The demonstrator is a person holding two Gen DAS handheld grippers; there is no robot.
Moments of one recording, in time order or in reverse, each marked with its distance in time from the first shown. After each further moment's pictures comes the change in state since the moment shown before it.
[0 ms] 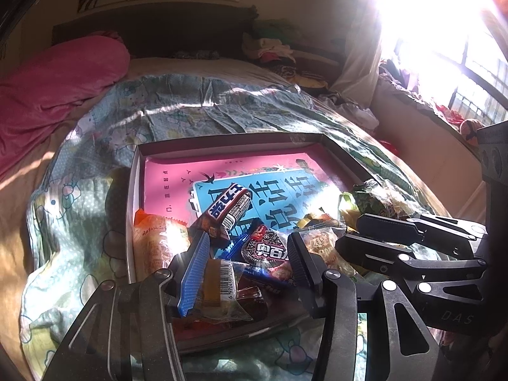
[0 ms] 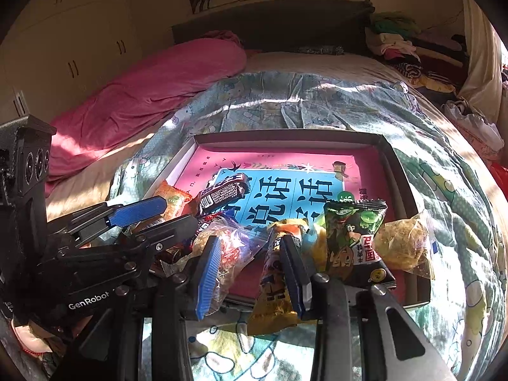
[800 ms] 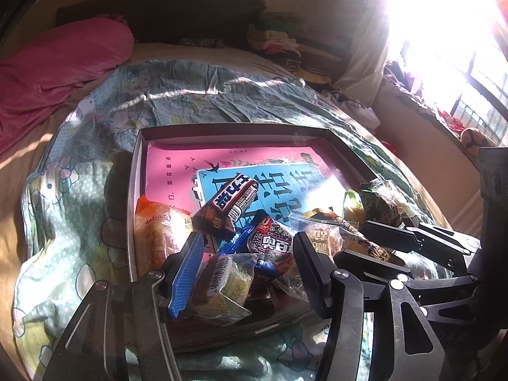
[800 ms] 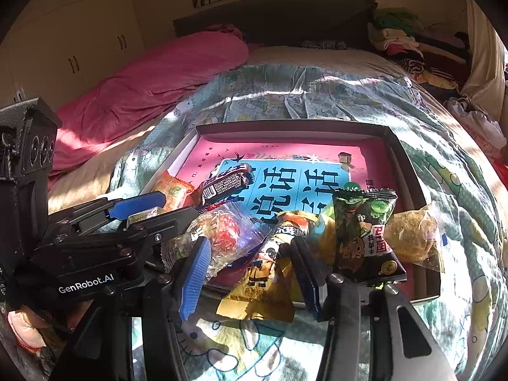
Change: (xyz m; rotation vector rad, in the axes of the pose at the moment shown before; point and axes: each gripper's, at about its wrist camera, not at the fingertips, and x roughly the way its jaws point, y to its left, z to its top) left arm 0.007 0.013 0.000 -0.068 0.047 -0.023; right arm 0.008 0.003 -0.004 -0.001 0.027 0.010
